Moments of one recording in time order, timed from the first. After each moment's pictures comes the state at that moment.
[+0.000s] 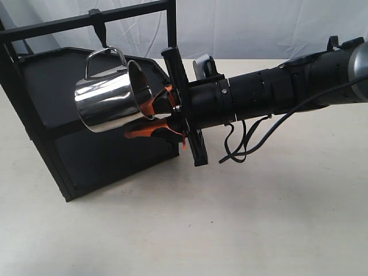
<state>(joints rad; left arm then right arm) 0.02 0.00 0.00 0.04 0.23 -0.01 0.47 1.83 -1.00 1.68 1.10 -0.35</state>
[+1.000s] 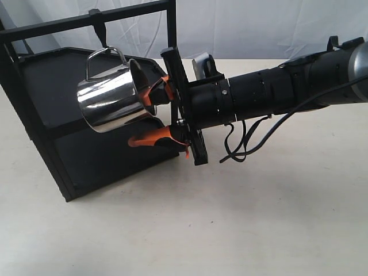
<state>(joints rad) 0.02 0.00 0.00 0.04 0.23 -0.01 0.47 1.83 -1.00 1.68 1.10 -0.39</state>
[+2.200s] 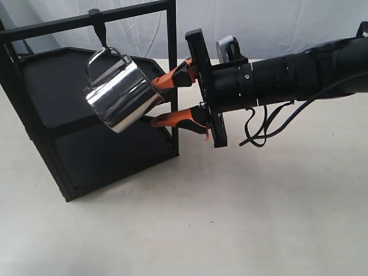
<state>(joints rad) 0.02 0.00 0.00 0.04 0.23 -0.01 0.38 1.78 -1.00 1.64 1.08 -0.39</state>
